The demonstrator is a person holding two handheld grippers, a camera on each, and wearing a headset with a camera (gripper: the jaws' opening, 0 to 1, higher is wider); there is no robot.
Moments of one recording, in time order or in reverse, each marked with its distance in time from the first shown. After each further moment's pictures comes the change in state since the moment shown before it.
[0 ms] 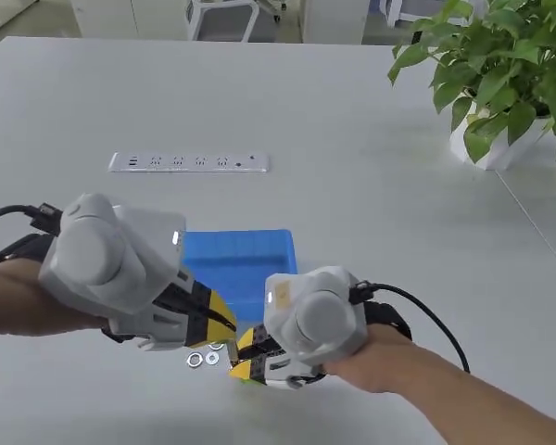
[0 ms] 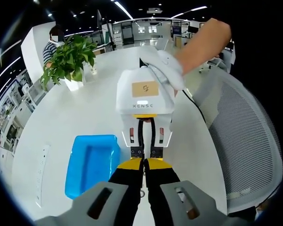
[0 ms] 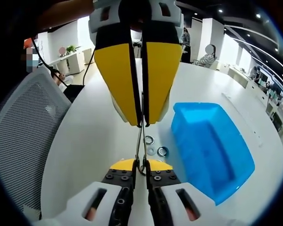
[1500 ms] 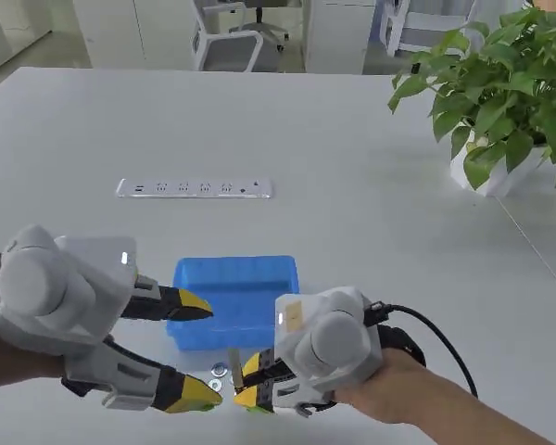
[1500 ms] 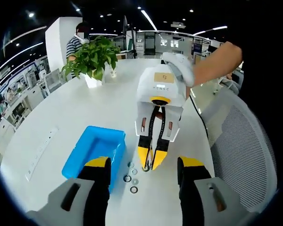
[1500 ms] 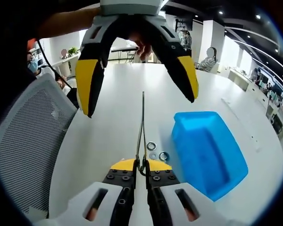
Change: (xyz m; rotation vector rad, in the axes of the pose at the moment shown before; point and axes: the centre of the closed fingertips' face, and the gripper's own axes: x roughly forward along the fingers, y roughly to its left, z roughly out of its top) left arm -0.030 0.000 -0.003 -0.217 -0.145 0.123; right arm -0.019 0.005 0.017 -0.015 -0.029 0.011
